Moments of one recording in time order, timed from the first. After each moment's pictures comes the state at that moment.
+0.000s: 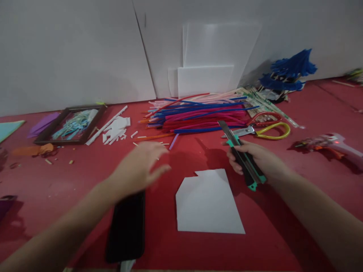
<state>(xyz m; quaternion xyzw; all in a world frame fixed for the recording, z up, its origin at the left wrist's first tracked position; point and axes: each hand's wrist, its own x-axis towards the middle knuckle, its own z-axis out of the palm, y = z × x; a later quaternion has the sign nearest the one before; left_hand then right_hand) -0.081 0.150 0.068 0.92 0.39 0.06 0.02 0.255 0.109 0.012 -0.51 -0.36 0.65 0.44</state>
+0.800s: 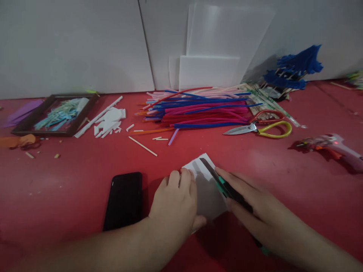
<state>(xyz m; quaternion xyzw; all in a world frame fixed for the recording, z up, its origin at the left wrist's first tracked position) 0.008 0.069 0.065 0.89 0.41 -0.18 0.05 0.206 0.018 0.031 -0.58 -0.72 0.30 0.24</state>
